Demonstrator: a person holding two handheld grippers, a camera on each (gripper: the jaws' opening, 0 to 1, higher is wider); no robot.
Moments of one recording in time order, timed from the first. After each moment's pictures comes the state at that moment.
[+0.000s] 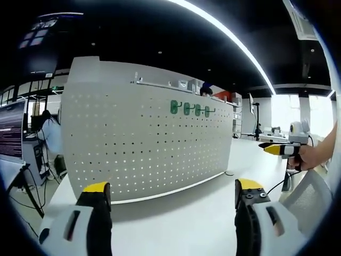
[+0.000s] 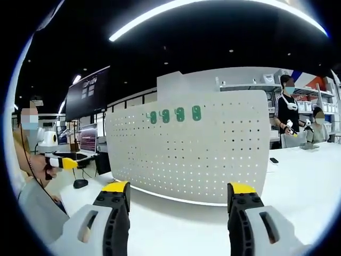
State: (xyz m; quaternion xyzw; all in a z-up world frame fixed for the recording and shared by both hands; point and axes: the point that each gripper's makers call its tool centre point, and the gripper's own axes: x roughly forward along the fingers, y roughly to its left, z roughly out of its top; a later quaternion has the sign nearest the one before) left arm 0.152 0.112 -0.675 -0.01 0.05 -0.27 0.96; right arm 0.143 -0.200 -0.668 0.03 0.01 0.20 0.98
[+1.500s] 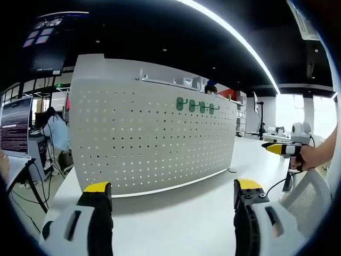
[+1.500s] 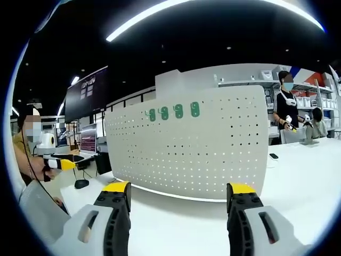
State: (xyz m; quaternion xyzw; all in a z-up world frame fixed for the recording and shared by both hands) left arm 0.144 0.128 -0.685 -0.02 0.06 -0.25 0.97; right arm 0.142 -0.201 -0.675 0.04 0.02 0.20 0.98
